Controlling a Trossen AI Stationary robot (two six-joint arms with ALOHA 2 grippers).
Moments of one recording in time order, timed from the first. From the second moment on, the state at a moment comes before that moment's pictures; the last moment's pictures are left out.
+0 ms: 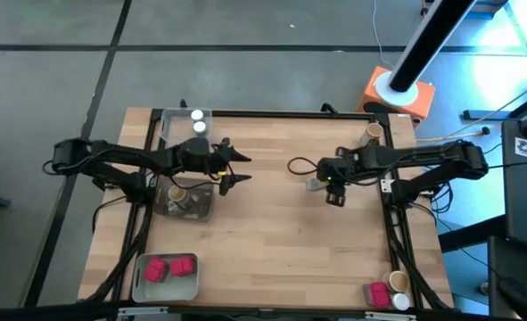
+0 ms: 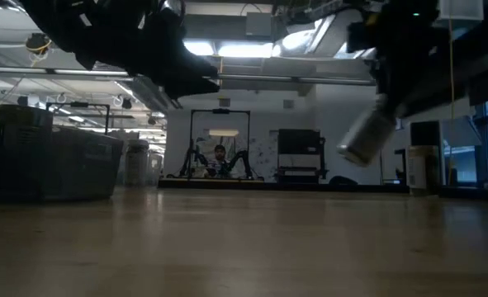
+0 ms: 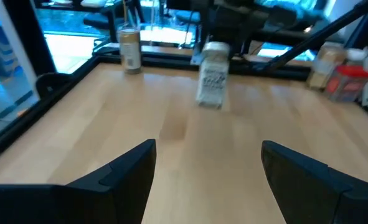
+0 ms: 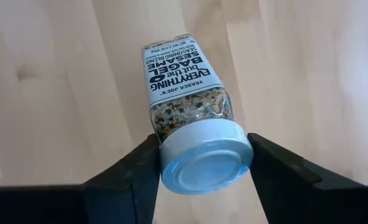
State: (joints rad) left arm 0.19 1.26 0.55 0.44 0.12 -0.02; right arm 0.03 1.33 1.10 -1.09 0.19 0.21
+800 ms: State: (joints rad) left arm 0.09 1.81 0.79 0.74 0.12 0.01; right arm 0.03 1.51 1.19 -0.83 0.19 0.14
